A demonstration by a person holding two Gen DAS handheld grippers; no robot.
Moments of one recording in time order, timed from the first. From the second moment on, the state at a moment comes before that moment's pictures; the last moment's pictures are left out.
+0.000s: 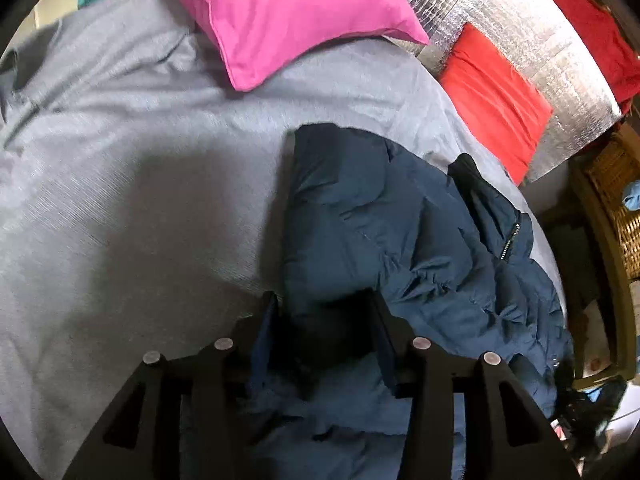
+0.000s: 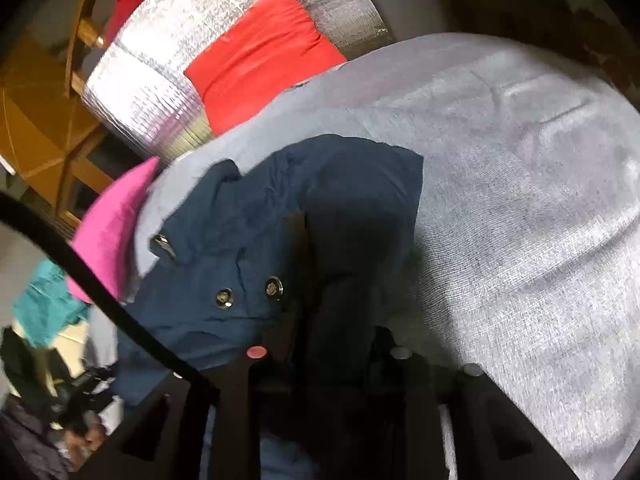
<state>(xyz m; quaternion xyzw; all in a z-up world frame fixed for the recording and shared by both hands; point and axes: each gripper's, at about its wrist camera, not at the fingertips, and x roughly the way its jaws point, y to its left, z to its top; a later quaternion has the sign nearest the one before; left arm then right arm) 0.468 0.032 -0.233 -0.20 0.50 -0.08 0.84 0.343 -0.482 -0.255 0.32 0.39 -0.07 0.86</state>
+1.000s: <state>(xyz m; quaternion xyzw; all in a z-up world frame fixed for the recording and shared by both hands) 0.450 0.022 -0.225 -0.14 0.50 -0.10 0.85 0.316 -0.458 -0.233 0.25 0.37 -0.06 0.89</state>
